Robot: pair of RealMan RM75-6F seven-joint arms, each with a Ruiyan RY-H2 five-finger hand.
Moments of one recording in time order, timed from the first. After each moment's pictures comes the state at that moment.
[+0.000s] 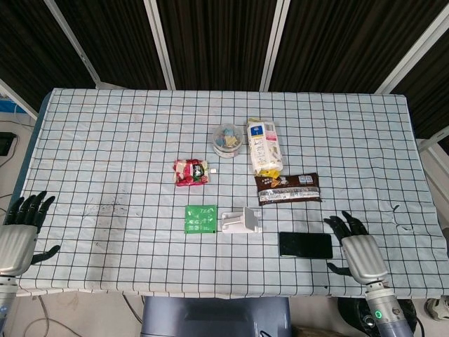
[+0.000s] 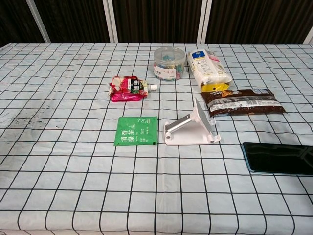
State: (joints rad) left arm -0.11 -1.15 -0.01 -1.62 1.52 1.47 0.17; right arm 0.16 -1.24 0.02 -1.83 -1.46 1.30 -0.35
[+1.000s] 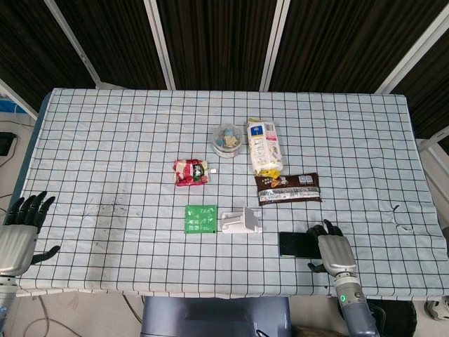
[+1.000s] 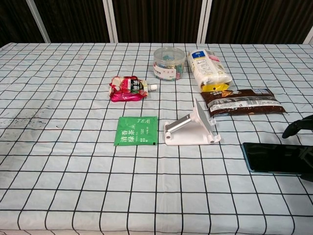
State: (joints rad) left arm -0.11 -1.15 -0.01 -1.62 1.53 1.46 0.18; right arm 0.26 -1.43 0.09 -1.86 -1.00 1.22 -0.66
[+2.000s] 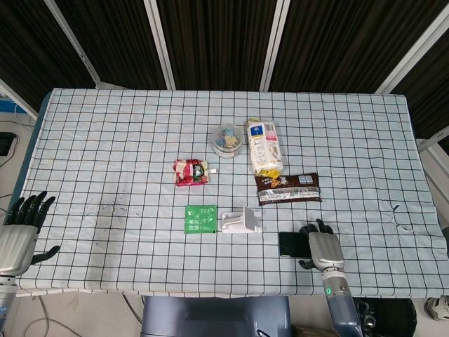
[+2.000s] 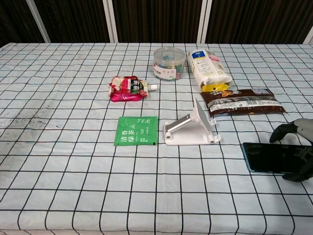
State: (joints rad) left arm -0.11 -1.15 -0.01 -1.62 1.53 1.46 0.17; right arm 0.34 -1.54 0.11 -1.83 -0.85 1.27 -0.73
